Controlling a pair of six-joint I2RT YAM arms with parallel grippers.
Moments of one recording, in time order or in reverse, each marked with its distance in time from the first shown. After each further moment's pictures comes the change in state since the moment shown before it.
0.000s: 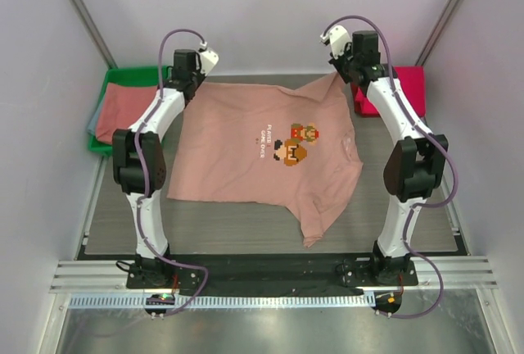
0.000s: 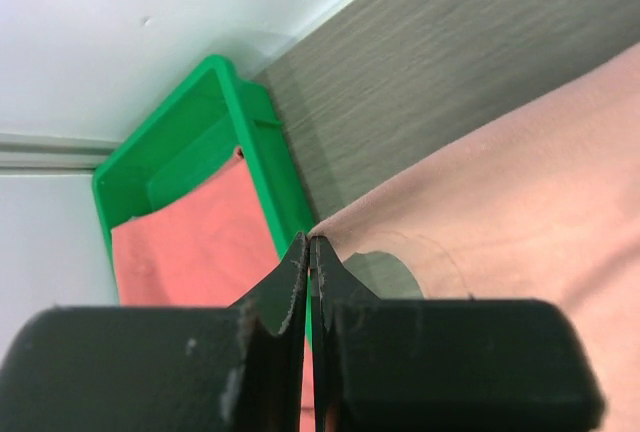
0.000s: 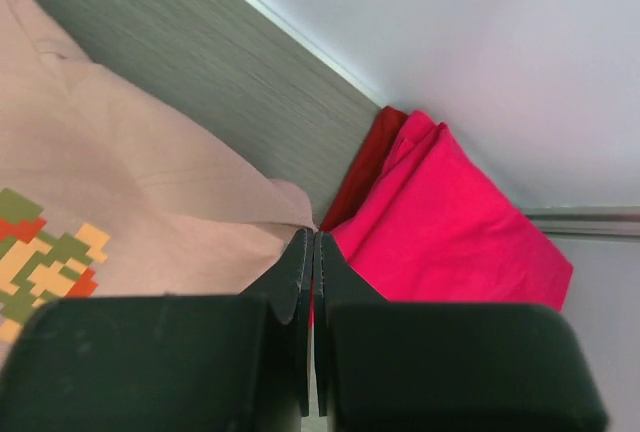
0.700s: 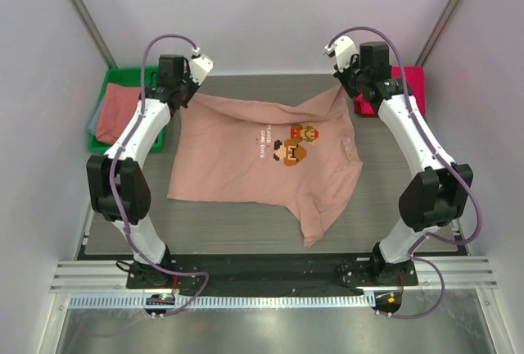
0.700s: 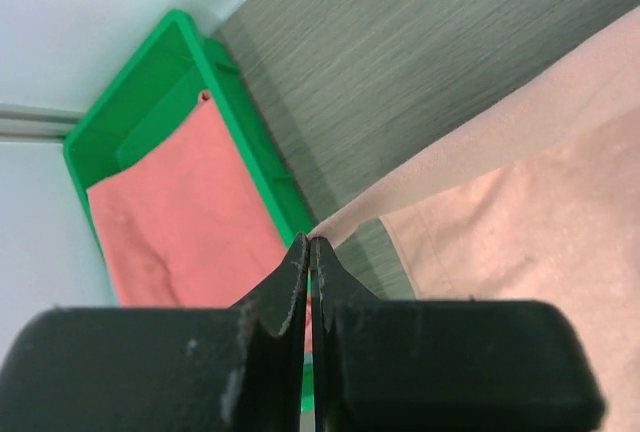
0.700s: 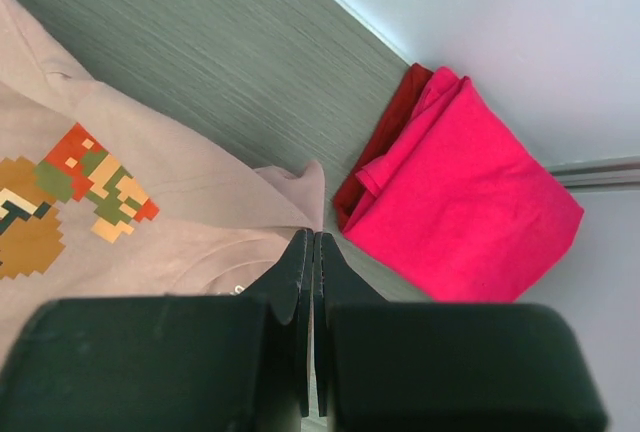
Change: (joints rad) left arm 0.000 -0.319 -0.214 -0.169 0.138 -0.019; right arm 0.027 -0.286 -0.241 -0.085 -0.018 0.037
